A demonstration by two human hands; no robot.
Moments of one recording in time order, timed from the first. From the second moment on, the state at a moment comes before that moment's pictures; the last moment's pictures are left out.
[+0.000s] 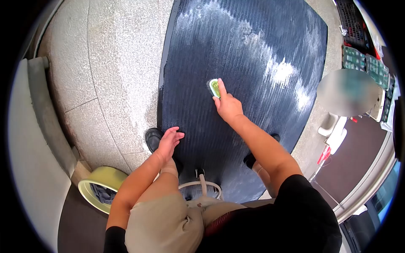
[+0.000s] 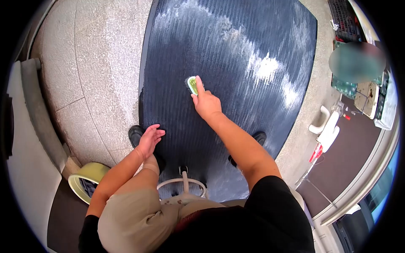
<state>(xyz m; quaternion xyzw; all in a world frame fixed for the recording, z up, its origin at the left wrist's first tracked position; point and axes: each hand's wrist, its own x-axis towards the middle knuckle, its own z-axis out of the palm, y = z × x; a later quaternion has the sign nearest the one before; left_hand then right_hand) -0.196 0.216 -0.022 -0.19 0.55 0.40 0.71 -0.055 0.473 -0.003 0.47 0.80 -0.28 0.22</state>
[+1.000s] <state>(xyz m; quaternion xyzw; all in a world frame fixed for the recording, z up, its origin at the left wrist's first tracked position) -0.272 0.009 -0.063 -0.15 0.46 0.67 0.56 0.075 0.368 0.192 0.61 0.33 -0.64 -0.32</state>
